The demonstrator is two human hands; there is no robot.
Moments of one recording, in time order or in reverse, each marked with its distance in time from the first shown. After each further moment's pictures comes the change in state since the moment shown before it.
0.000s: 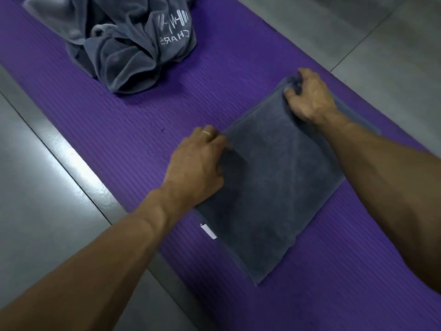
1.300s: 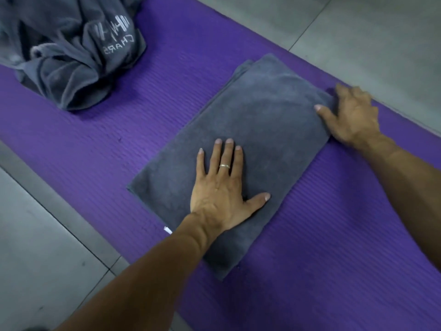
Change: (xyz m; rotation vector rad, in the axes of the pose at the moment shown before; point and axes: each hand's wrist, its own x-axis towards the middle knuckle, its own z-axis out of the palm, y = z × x) left_hand 0.000 0.091 0.087 0.383 -0.332 -0.042; right_hand -0.078 0.151 -0.048 -0.286 0.042 0.186
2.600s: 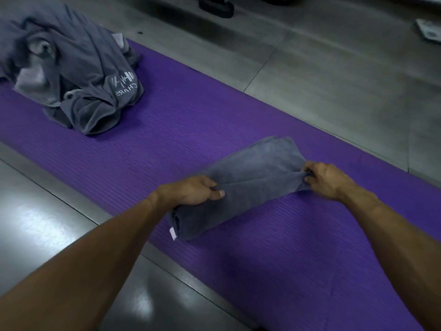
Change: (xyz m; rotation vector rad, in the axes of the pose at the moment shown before) left_hand -0.056 -0.038 -0.070 -0.744 -0.510 0.149; right_hand -0.189 0.027 -0.075 -0.021 -0.326 0.035
